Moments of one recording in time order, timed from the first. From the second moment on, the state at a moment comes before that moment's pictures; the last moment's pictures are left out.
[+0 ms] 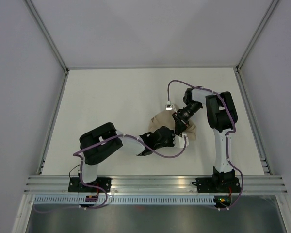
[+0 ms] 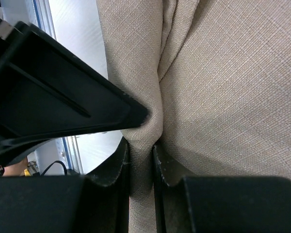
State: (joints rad) left arm -1.11 1.93 0.89 0.53 -0.12 0.66; right arm 0.23 2.29 1.55 -1.32 -0.88 -1.05
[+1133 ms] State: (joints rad) left arm -0.93 2.12 1.45 -0.20 0.45 0.36; right arm -0.08 1.63 0.97 -0.27 -0.50 -0.46
